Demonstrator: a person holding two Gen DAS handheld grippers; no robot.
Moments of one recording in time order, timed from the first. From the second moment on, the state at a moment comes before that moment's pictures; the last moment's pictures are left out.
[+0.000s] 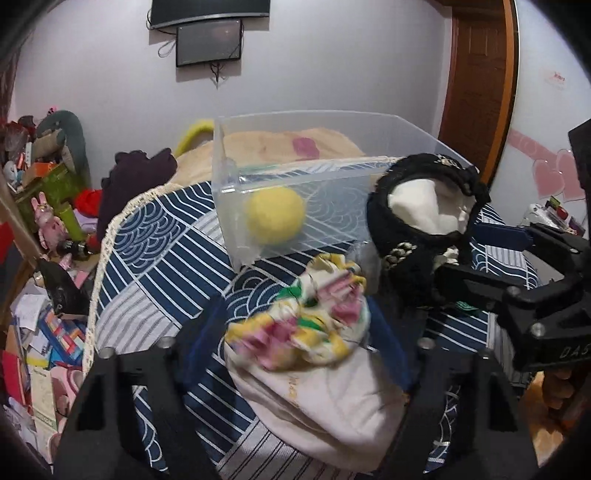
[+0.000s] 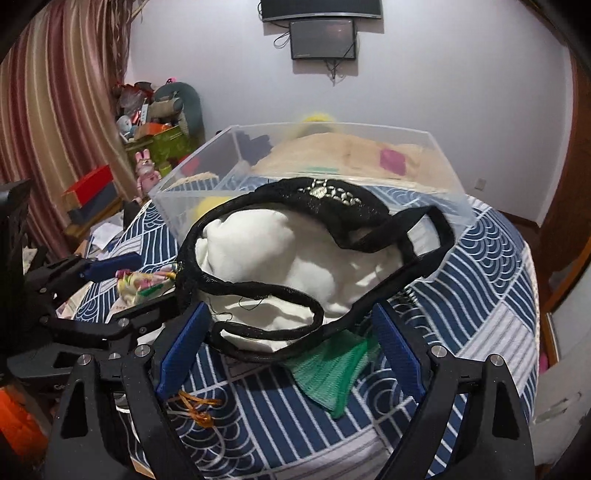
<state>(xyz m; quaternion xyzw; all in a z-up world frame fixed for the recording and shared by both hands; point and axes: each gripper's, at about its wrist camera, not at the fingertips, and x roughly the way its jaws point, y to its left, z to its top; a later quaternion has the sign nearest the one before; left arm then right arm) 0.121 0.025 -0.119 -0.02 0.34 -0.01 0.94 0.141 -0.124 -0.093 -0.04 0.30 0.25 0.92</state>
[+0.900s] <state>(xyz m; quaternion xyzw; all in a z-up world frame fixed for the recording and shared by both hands) 0.091 0.037 -0.073 -0.03 0.26 -0.01 0.96 0.102 -0.142 -0.070 -0.03 0.22 0.27 0.94</state>
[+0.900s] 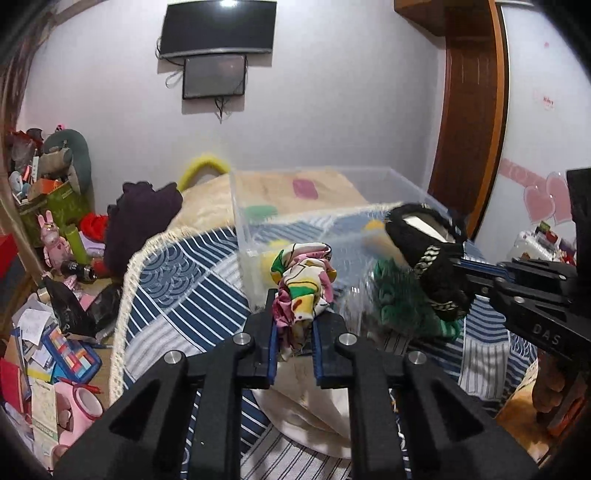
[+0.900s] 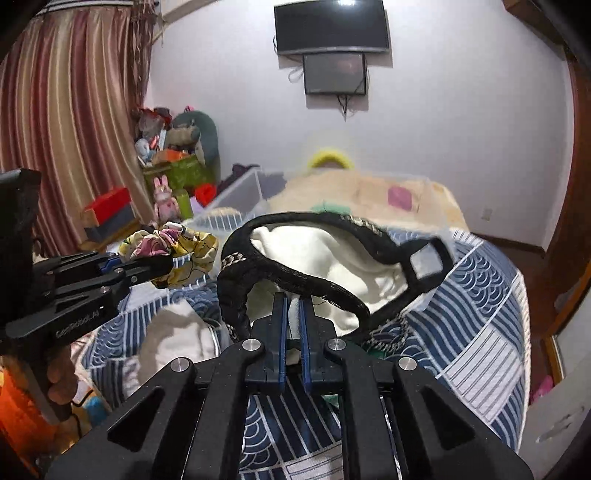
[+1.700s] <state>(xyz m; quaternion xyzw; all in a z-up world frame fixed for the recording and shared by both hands) 0.160 0.035 -0.038 0.00 0.22 0.02 0.98 0.162 -0.119 -0.035 -0.05 0.18 0.23 0.95</state>
